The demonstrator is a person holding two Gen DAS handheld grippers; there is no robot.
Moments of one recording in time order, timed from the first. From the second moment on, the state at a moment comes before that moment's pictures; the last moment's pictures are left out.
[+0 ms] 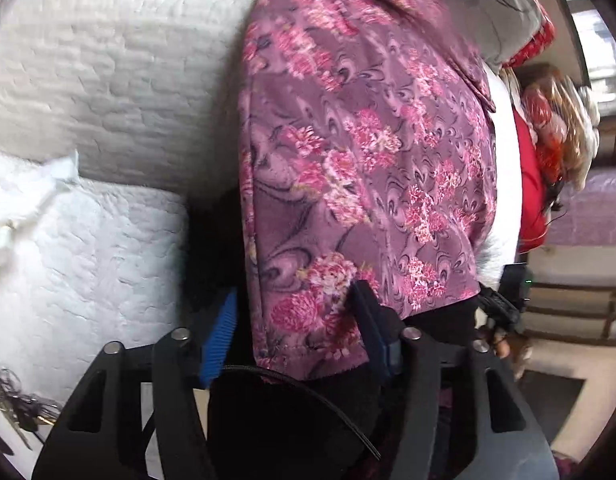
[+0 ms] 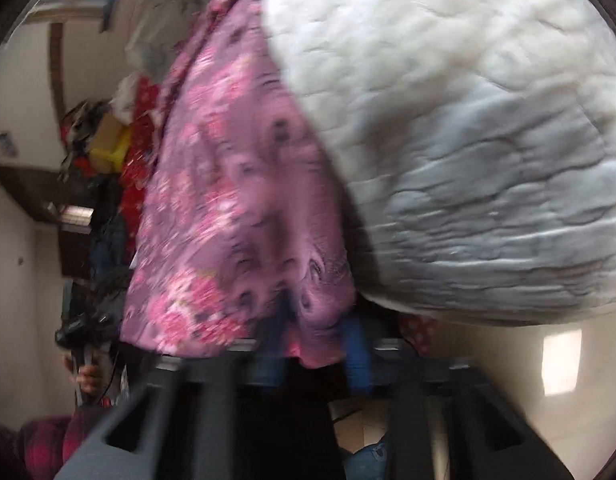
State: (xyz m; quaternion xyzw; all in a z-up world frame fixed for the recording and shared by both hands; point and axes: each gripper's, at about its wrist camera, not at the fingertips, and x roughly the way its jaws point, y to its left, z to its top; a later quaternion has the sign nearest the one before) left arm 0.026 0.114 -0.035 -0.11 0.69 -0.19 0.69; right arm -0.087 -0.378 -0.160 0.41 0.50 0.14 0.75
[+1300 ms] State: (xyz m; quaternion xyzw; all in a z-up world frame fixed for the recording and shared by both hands) left arm 0.216 0.121 0.016 -0.35 0.53 -0.26 0.73; right arm 0.075 -0.408 0.021 0.45 0.26 0.16 0.84
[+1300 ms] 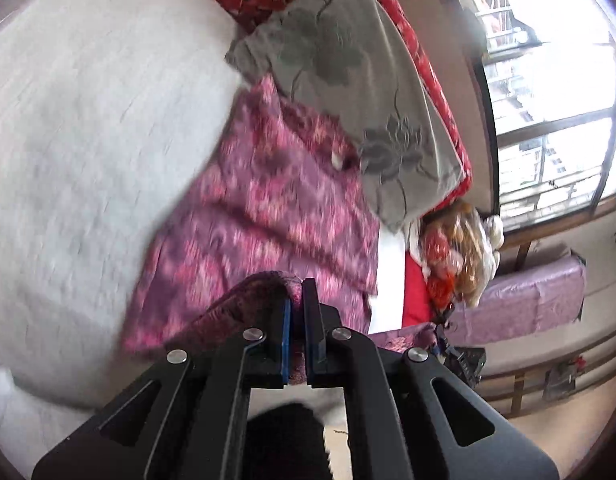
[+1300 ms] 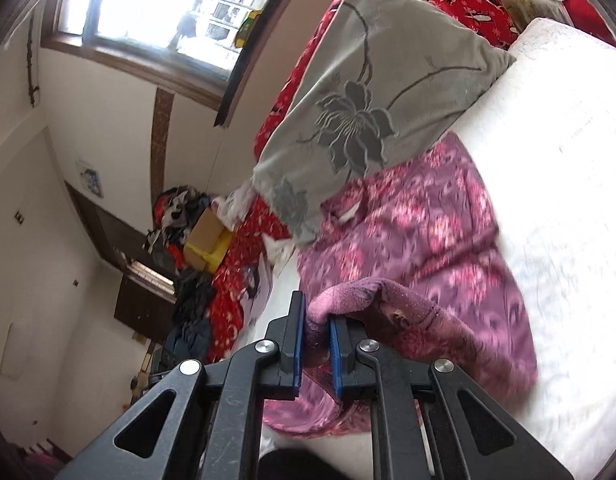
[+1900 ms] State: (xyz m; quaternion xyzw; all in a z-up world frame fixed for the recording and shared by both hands) left arm 0.400 0.086 -0.031 -0.40 0.52 -0.21 0.73; right arm 0.240 -0.473 -0.022 0.51 0.27 0.05 0.82
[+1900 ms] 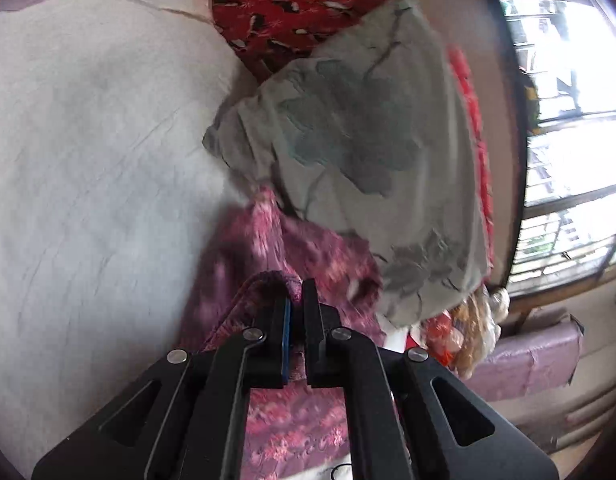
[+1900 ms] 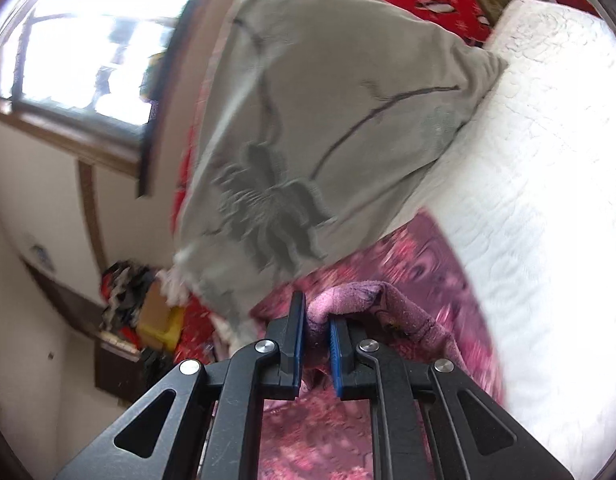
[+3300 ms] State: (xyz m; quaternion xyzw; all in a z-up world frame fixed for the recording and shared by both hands) left arm 0.428 0.032 -0.067 -0.27 0.59 -0.19 0.74; right arm 0.323 -0.469 -0.053 0.28 0.43 -0.13 0.85
